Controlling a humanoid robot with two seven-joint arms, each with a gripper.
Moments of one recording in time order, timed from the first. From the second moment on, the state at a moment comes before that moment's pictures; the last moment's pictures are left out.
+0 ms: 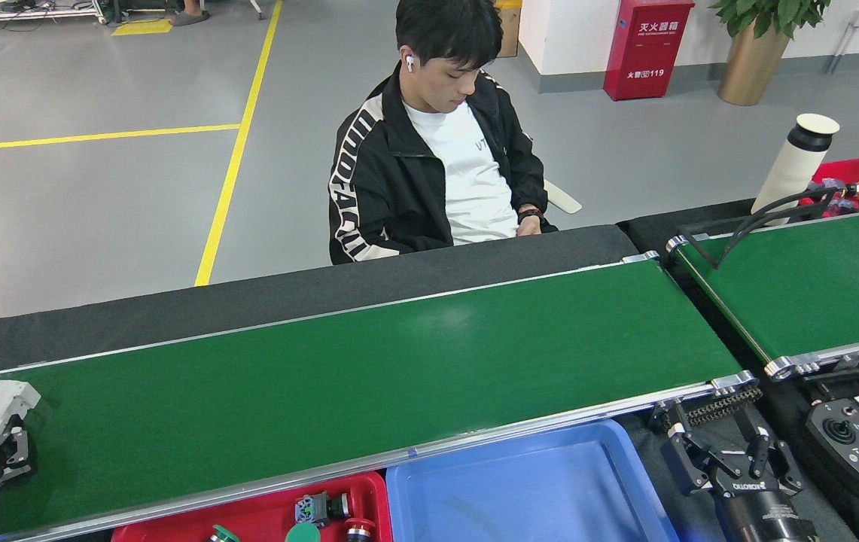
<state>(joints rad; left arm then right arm) -0.12 0.43 0.39 -0.96 -1.30 -0.44 0.07 0.09 -0.10 -0.18 -1.53 1.12 -0.20 -0.06</state>
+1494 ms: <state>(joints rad) -0.01 -0.06 -0.49 -1.63 -1.72 -0.78 -0.15 0.00 -0.10 -0.20 -1.49 1.12 -0.21 -0.06</state>
